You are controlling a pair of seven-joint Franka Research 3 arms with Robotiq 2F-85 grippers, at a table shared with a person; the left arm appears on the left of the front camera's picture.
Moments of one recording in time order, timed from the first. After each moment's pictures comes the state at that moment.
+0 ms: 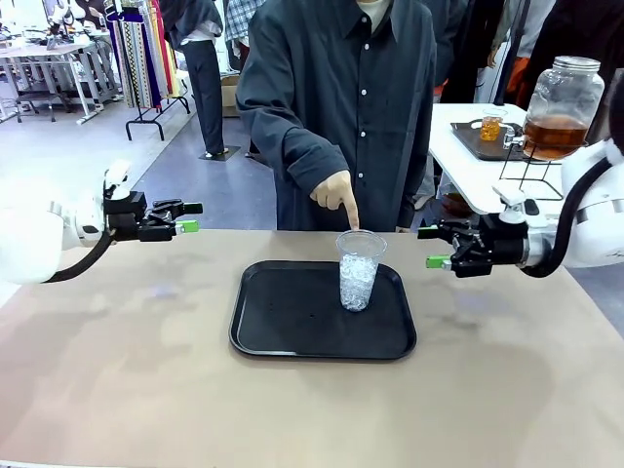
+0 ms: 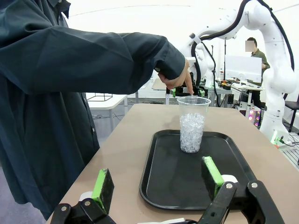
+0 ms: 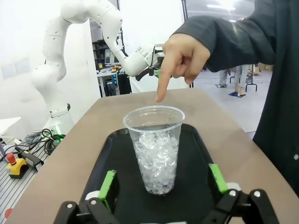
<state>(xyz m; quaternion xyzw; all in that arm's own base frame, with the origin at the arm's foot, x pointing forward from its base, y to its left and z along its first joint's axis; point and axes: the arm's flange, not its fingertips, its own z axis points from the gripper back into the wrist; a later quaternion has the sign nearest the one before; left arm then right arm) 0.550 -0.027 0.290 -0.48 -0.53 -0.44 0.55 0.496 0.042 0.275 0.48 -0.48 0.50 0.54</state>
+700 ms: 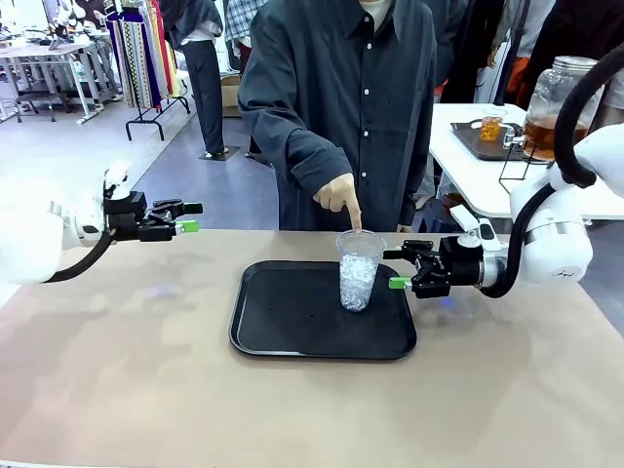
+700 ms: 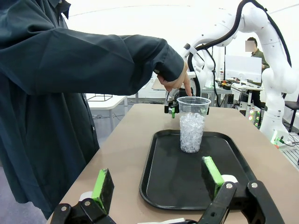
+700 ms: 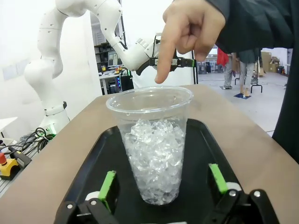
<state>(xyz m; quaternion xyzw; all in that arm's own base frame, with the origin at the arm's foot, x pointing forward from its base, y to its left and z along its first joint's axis) 0.551 -0.027 0.290 -0.48 -0.53 -0.44 0.55 0.501 0.099 0.222 0.50 -0.48 0.50 0.53</state>
